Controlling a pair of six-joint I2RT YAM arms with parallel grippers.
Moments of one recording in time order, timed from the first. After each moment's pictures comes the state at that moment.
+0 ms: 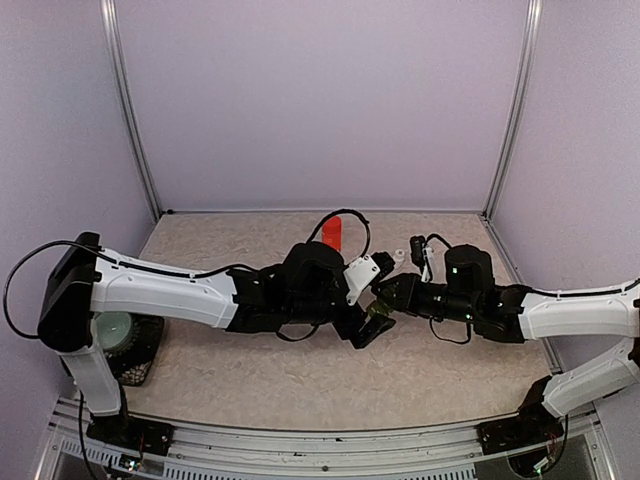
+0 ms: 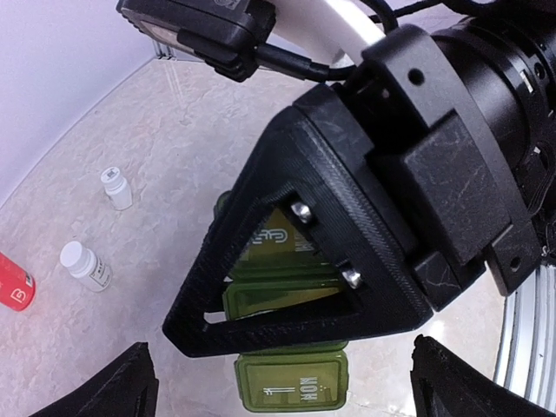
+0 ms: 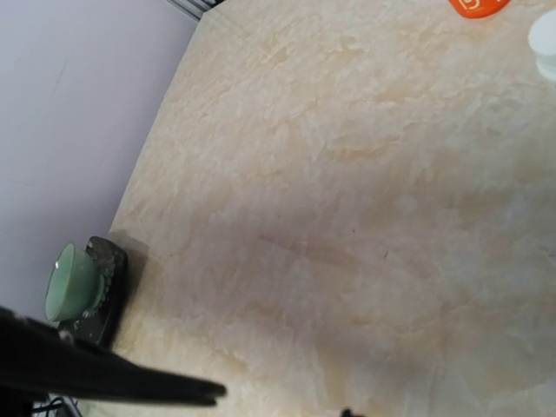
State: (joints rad) left arm -1.16 1.81 1.26 0.09 -0.04 0.05; right arm 0.80 1.25 0.58 0.33 -0.11 0.83
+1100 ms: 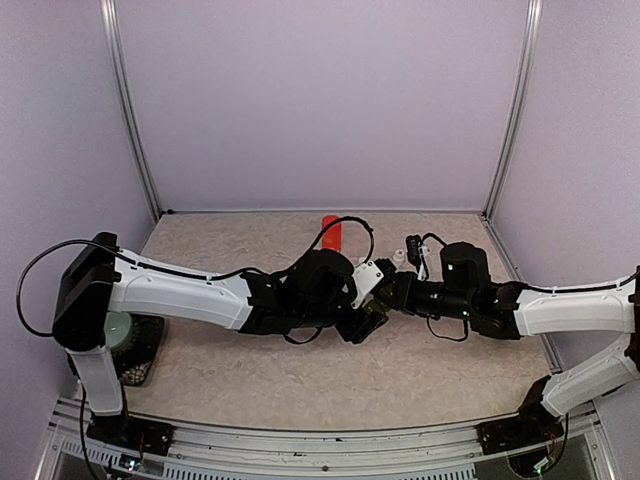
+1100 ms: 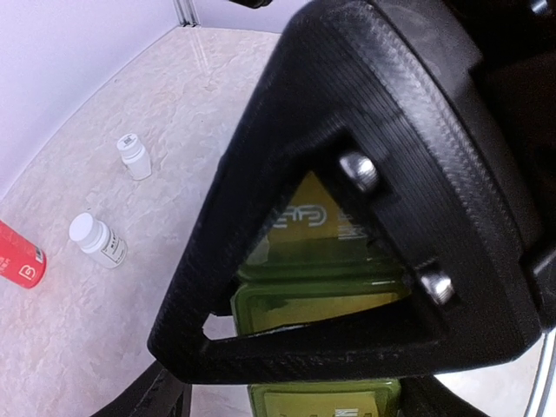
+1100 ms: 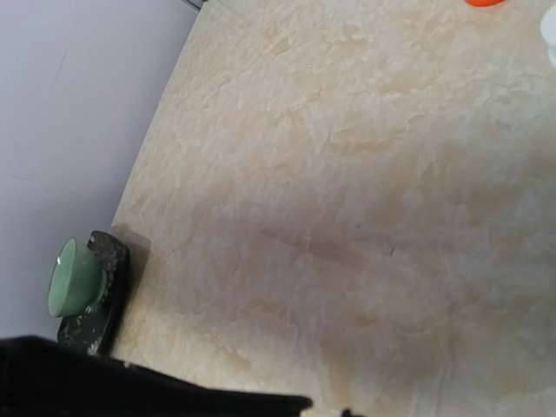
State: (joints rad) left arm -1.15 1.89 1.29 0.06 -0.13 0.05; right arm 0.80 1.29 0.61 0.31 -0.15 0.84
